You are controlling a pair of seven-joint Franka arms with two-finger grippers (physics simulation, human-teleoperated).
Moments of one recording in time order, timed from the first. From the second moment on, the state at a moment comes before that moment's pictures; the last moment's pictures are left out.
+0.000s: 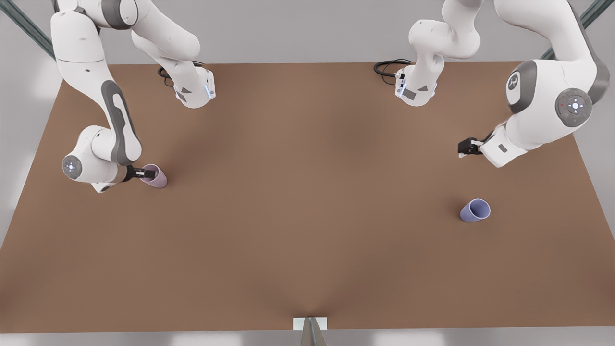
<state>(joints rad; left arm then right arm) -0.33 0.04 0.28 -1.66 -0.03 1.53 0.08 -0.30 0.27 0.02 -2.24 0.03 2.16 -0.17</state>
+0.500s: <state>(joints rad) -0.40 0.03 0.27 -1.66 -0.03 1.53 0.08 -0.22 0.27 0.04 -2.14 0.04 2.14 -0.23</state>
